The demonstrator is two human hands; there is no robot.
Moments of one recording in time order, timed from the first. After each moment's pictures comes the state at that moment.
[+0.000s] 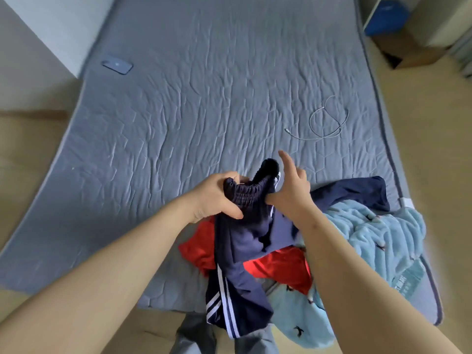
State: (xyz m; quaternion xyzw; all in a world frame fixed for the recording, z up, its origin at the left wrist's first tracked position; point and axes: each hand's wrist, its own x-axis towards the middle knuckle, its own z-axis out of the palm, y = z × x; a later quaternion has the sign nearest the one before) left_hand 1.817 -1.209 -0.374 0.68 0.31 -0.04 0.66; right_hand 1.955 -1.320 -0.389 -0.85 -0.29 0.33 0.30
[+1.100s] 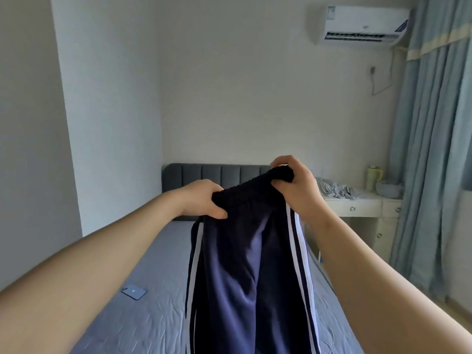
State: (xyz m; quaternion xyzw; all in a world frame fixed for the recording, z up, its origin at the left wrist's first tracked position) left_hand 1.787 -1.131 0.064 0.94 0.19 0.14 0.23; right_hand 1.947 -1.277 0.056 -0.64 -0.49 -0.07 0.59
